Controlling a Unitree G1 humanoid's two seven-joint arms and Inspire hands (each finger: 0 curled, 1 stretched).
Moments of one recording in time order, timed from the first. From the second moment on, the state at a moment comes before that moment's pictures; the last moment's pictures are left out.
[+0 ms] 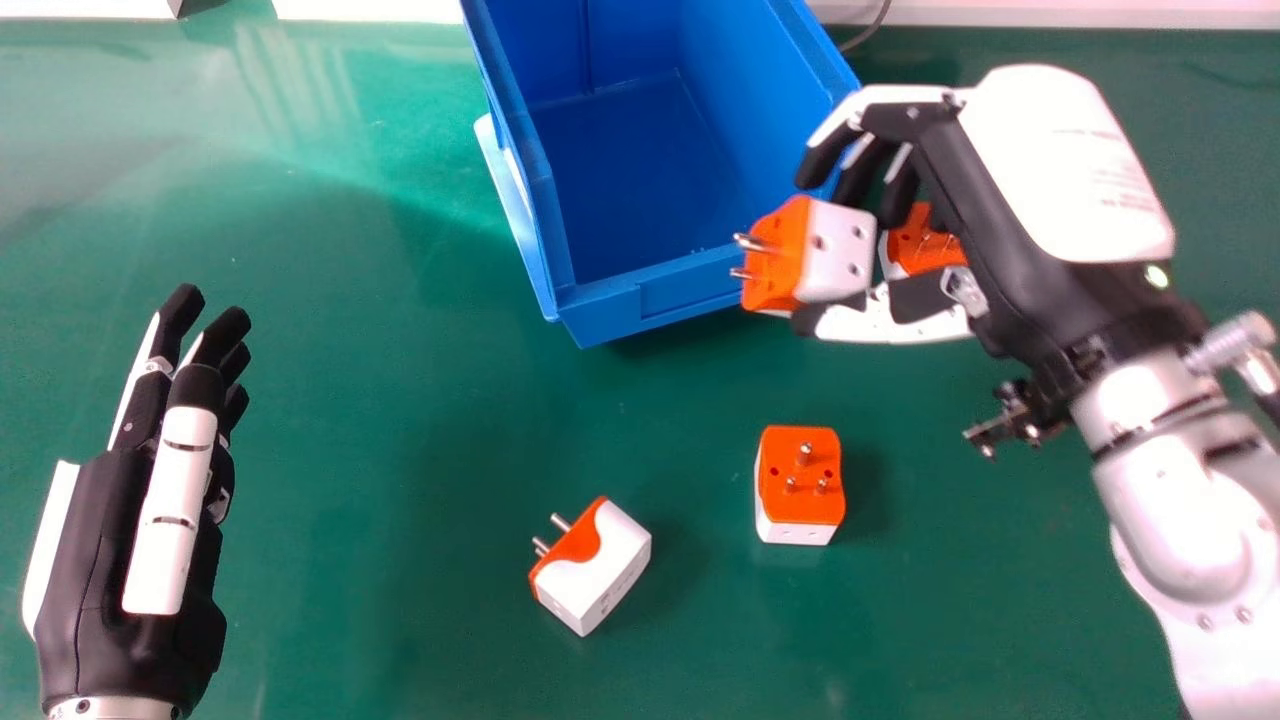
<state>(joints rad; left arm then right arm) 0.37 0.13 0.31 -0.09 -0.34 -0.30 -0.32 -0.19 -0.45 0.18 -0.30 -0.69 0.02 0.06</state>
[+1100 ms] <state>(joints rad) 0.36 0.13 0.31 -0.07 -0.33 -0.32 -0.33 -0.68 -0.27 0.32 0.24 -0.75 0.01 0.02</state>
